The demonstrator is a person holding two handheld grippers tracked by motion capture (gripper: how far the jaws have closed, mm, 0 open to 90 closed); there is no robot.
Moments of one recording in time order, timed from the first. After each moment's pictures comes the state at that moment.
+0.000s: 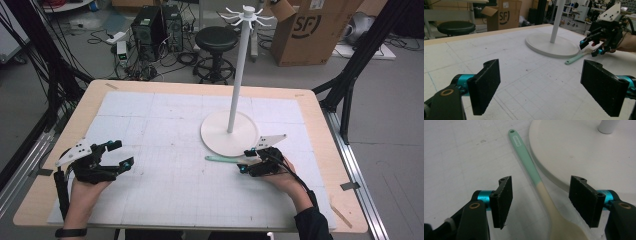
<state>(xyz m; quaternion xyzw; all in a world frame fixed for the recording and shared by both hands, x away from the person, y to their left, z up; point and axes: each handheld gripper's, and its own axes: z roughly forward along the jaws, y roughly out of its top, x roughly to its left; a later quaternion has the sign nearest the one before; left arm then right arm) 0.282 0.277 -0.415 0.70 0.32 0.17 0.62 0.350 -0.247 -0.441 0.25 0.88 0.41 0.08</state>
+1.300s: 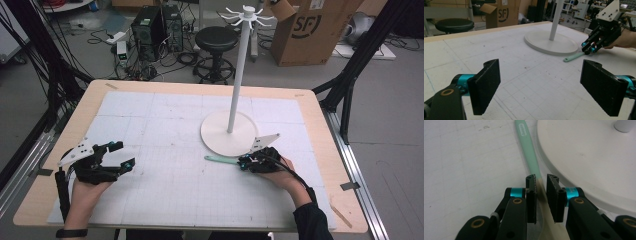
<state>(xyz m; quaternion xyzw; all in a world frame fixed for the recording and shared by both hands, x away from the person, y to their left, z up) 0.282 0.274 -0.416 0.71 0.31 0.17 0.61 0.354 -0.239 -0.442 0.20 0.90 0.37 0.07</state>
